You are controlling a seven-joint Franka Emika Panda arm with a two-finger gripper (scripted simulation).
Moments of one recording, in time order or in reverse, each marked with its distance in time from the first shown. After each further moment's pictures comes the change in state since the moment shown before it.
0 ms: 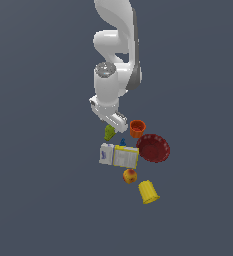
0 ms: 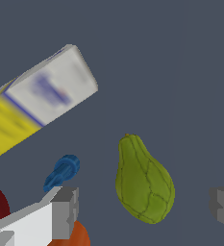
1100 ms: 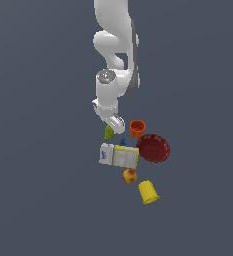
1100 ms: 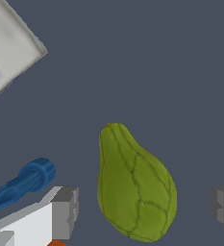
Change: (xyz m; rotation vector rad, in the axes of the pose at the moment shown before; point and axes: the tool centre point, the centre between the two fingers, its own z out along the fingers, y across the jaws) arm -0.017 0.019 0.038 -0.001 0.003 0.111
